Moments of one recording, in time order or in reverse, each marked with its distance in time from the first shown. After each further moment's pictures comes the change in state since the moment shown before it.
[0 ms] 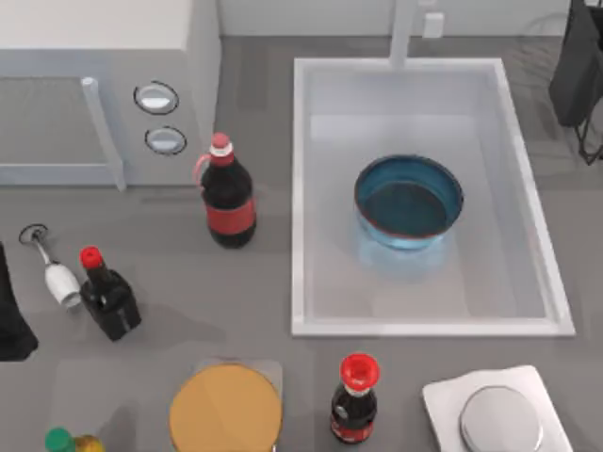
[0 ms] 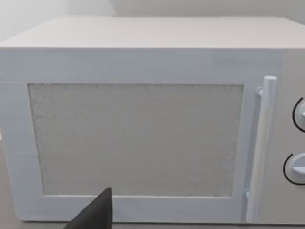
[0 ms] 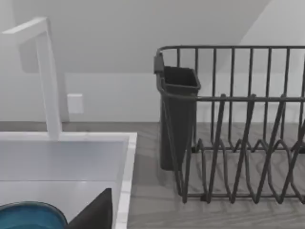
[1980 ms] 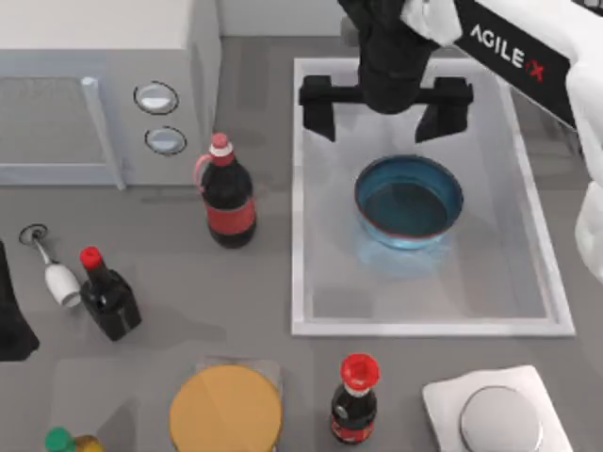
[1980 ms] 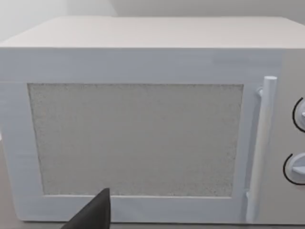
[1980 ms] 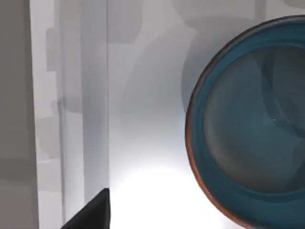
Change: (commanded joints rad) left arm 0.000 0.000 0.000 0.000 0.000 0.000; right arm 0.494 2.550 2.418 -1.193 0.110 0.501
